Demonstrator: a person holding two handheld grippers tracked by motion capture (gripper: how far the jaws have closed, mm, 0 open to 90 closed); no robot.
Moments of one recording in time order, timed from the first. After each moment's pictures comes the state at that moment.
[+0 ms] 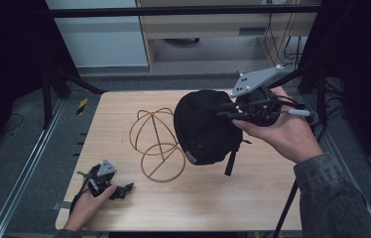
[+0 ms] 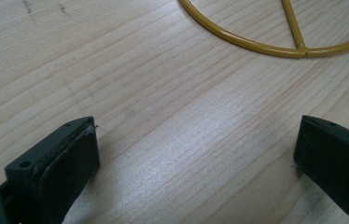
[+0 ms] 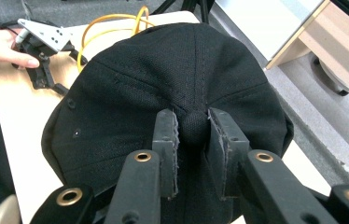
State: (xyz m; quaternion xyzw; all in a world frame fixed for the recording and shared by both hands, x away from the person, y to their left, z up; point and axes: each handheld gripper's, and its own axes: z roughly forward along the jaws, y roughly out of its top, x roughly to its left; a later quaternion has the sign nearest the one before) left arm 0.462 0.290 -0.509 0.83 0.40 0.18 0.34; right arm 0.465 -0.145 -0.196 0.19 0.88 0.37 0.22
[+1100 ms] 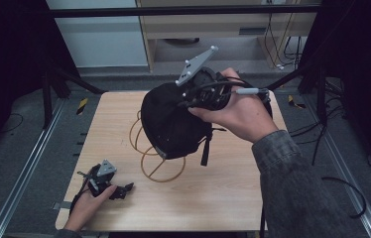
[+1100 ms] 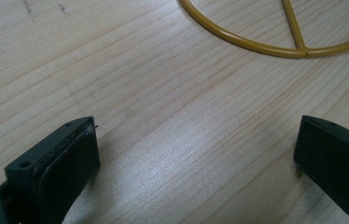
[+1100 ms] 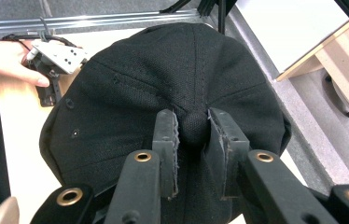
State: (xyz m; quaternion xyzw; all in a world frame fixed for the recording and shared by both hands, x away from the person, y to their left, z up) left arm 0.462 0.290 -0.509 0.83 0.40 0.17 0.34; right arm 0.486 -0.056 -0.170 0.14 0.91 0.33 0.22
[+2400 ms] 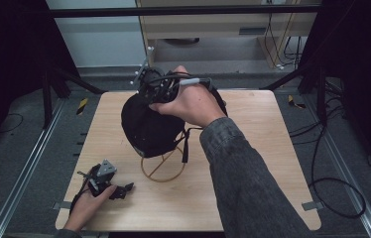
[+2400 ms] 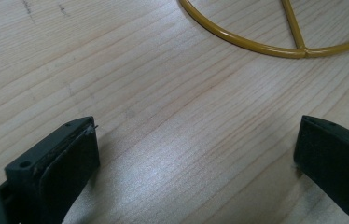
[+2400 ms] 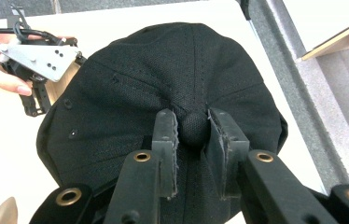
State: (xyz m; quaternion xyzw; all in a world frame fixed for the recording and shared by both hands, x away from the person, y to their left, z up) left arm 0.462 0.290 -0.509 0.83 0.40 0.18 0.34; right arm 0.537 0.035 -0.198 0.13 0.94 0.26 0.18
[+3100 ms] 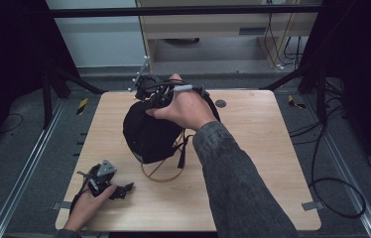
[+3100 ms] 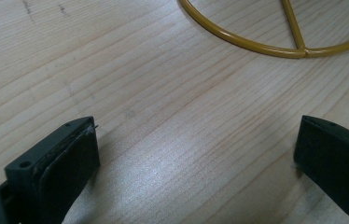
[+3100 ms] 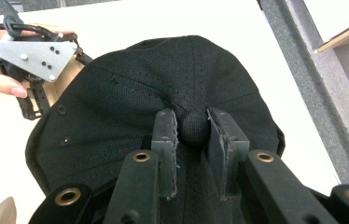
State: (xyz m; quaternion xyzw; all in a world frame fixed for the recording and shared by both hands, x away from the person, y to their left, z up) left arm 0.462 0.290 -0.509 0.83 0.40 0.17 0.34; right arm 0.548 0.048 -0.224 0.14 0.94 0.25 0.16
